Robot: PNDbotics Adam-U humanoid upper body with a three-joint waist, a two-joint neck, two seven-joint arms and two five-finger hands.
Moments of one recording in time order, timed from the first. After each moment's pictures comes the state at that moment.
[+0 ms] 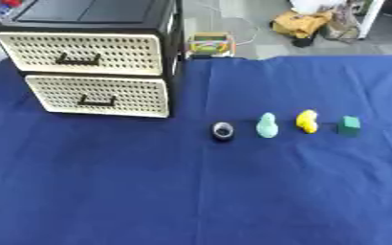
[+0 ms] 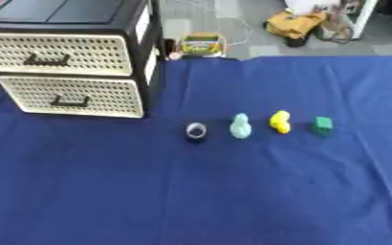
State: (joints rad) left arm -0.51 0.40 0.01 -1.99 -0.15 0.03 0.34; right arm -0.41 -0.45 -0.14 -1.98 0.31 0.14 -0.35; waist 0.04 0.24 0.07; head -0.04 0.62
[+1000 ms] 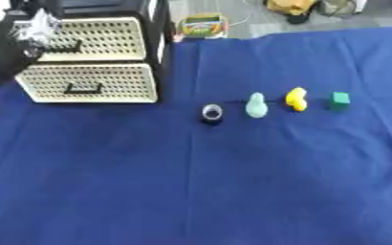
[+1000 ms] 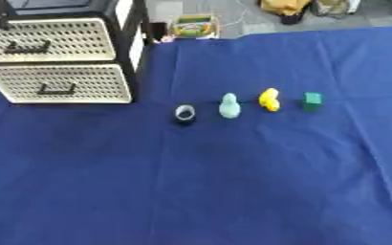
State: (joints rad) left arm -0.72 0.80 -0.39 -1.68 -0.42 -0.04 0.08; right arm -0.44 -0.55 -0.14 -1.98 0.33 0.12 -0.38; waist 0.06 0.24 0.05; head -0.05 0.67
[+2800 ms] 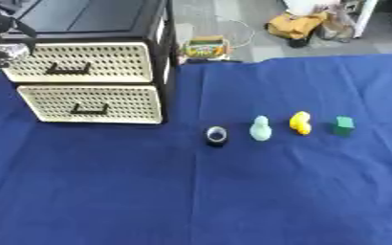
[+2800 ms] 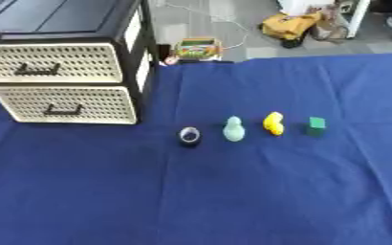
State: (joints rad) left arm -1.00 0.83 -0.28 -1.20 -0.59 -0.17 -0.43; right arm -0.44 -0.55 -0.13 -1.98 0.33 0.12 -0.38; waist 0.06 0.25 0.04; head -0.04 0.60
